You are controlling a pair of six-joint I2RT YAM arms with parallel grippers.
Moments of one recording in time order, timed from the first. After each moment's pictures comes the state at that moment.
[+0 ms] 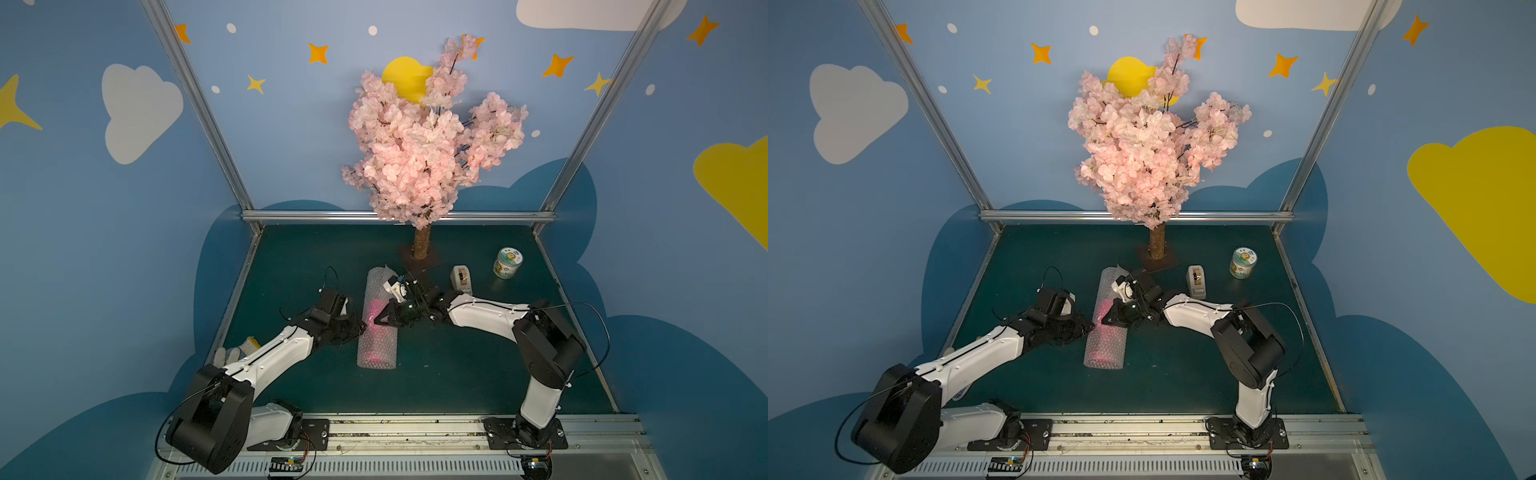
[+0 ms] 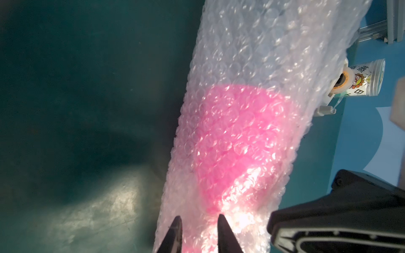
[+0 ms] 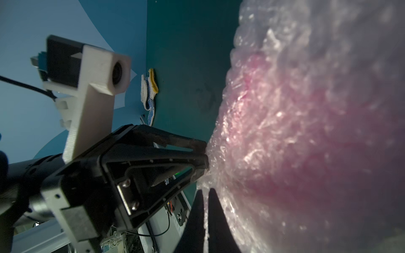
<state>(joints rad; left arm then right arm) -0.42 1.27 0.64 -0.31 0.29 -0.81 0.82 1.82 1.13 -0.08 -0.64 0.80</state>
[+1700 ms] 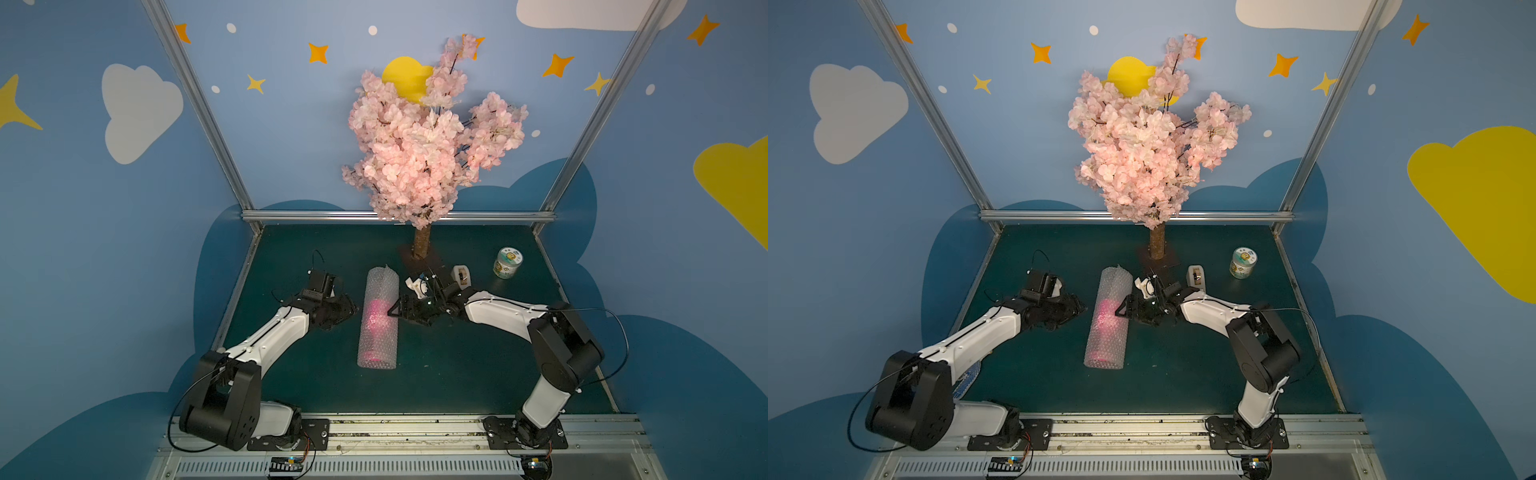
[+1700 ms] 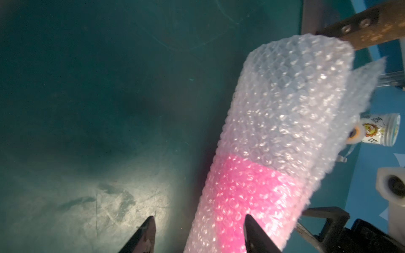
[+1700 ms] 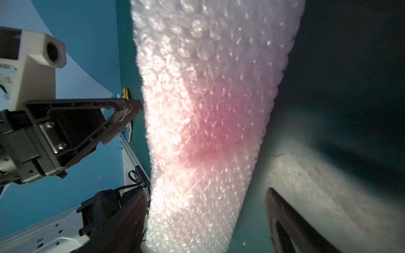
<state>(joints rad) -0.27 1.41 0.81 -0.43 0.25 -0.74 0.68 1.76 1.03 -0.14 -0.60 0.73</state>
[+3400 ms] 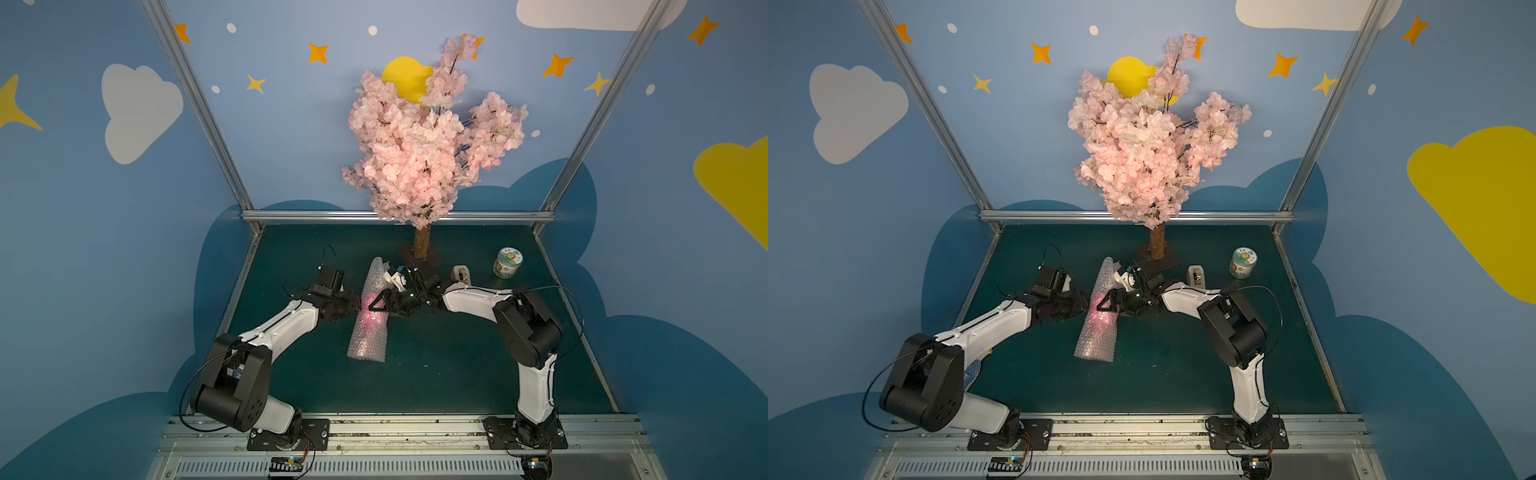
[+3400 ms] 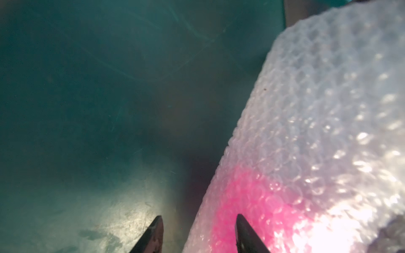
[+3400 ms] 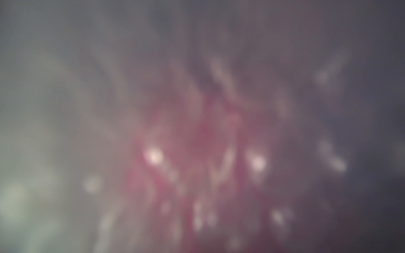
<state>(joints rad) -0.33 1.45 0.86 -0.33 0.18 -0.65 0.72 1.97 1.26 -0.07 -0.76 0.62</state>
